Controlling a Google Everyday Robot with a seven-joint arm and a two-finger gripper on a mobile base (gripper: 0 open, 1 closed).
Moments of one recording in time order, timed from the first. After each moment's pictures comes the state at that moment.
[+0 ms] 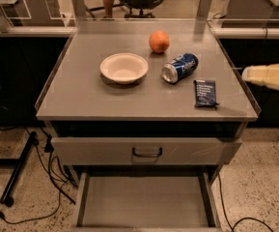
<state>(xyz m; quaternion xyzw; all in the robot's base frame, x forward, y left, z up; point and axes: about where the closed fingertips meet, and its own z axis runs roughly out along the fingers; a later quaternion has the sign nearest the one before) 0.493 -0.327 0.932 0.10 0.91 0.09 0.40</state>
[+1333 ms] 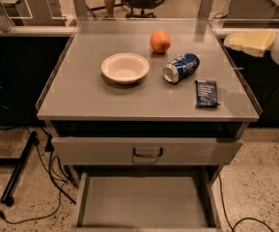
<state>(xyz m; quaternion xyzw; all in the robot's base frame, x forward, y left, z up) 0.571 -0.303 0.953 0.18 0.89 0.13 0.40</state>
